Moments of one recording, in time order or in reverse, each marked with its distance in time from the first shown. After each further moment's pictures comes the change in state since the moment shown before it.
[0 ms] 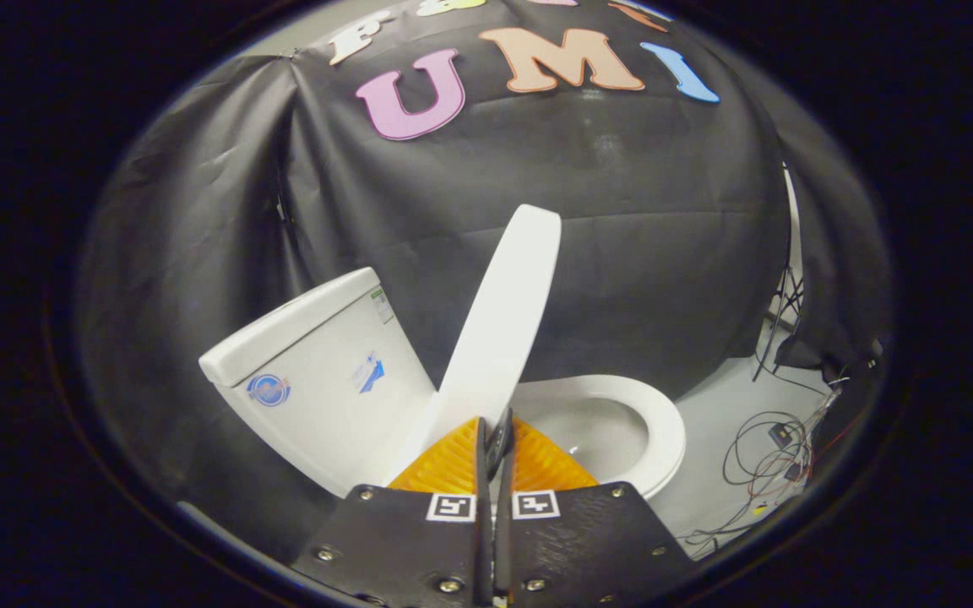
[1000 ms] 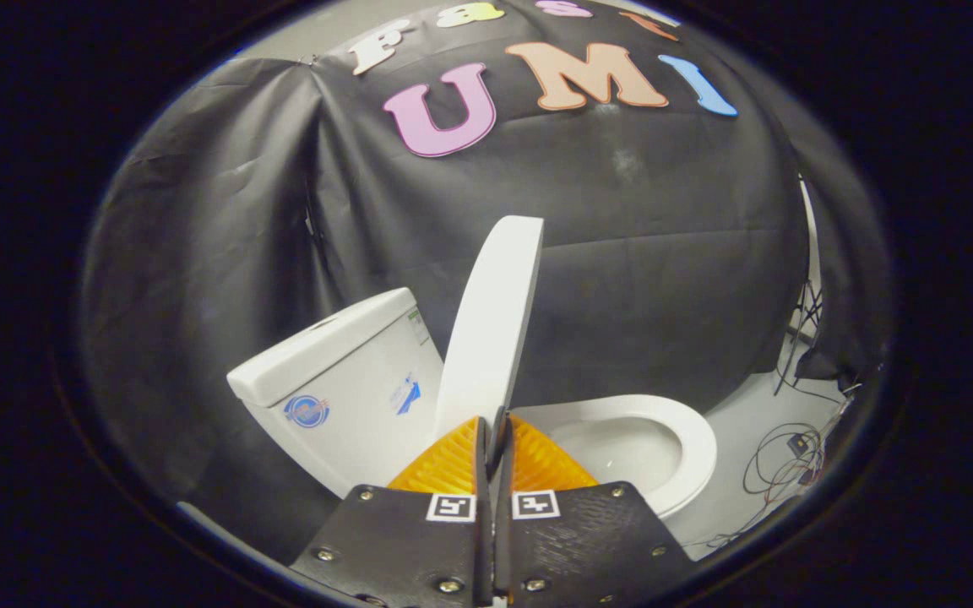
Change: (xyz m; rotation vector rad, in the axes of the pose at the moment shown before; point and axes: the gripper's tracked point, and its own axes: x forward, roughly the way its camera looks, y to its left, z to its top) arm -0.003 0.026 0.007 -0.009 -0.067 0.098
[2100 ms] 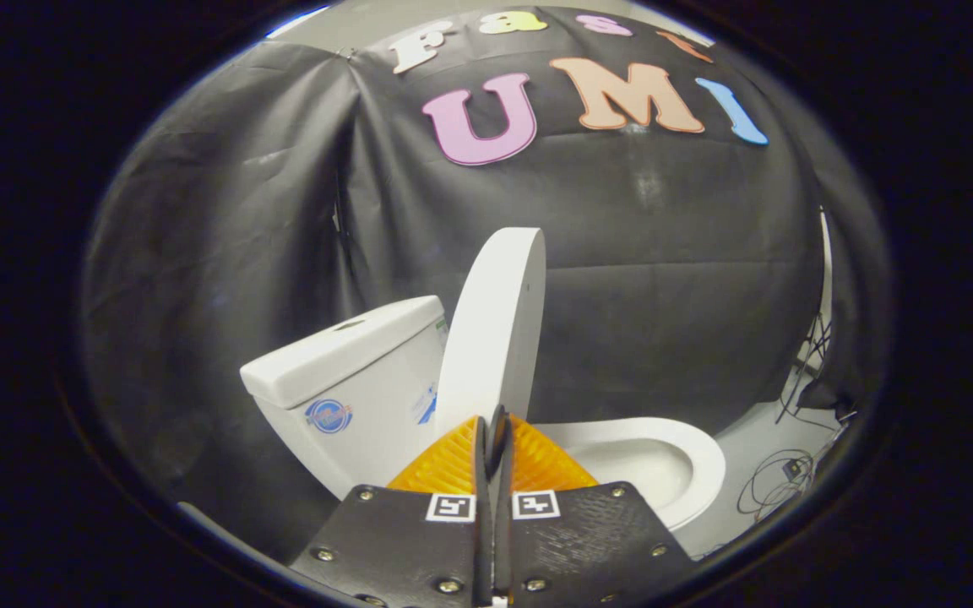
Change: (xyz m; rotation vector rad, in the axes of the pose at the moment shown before) arm 0.007 0.044 0.013 -0.107 -0.050 0.026
